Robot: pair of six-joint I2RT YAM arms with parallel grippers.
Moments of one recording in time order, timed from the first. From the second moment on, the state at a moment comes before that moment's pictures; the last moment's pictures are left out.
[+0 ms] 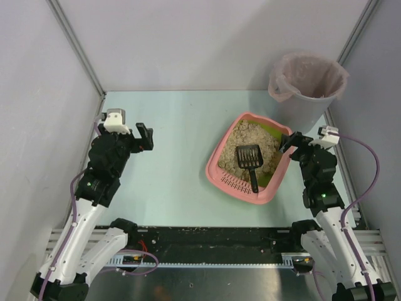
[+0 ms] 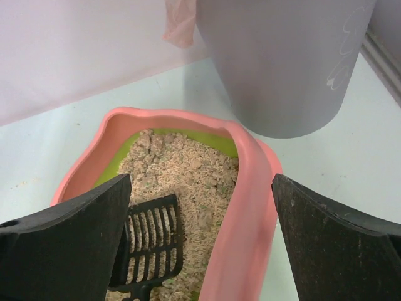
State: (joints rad) left arm -0.30 0.73 0.87 -0.29 -0.18 -0.17; right arm 0.15 0.62 0.52 0.05 0.19 0.31
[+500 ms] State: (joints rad) left arm -0.30 1.02 1.15 -0.30 -0.14 -0.21; right arm 0.14 0.92 0.98 -0.57 0.19 0.52
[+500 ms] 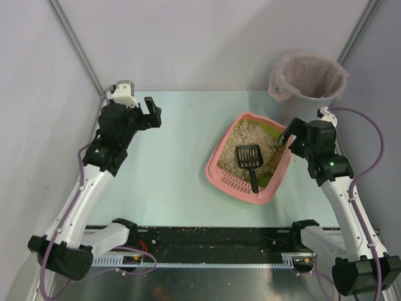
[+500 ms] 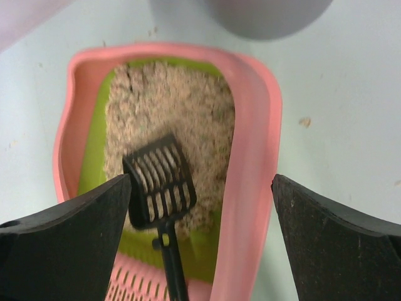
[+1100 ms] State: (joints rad) left arm -0.34 1.11 1.04 -0.27 -0.05 -0.12; right arm 0.65 1.17 1.12 -0.84 0.17 0.72
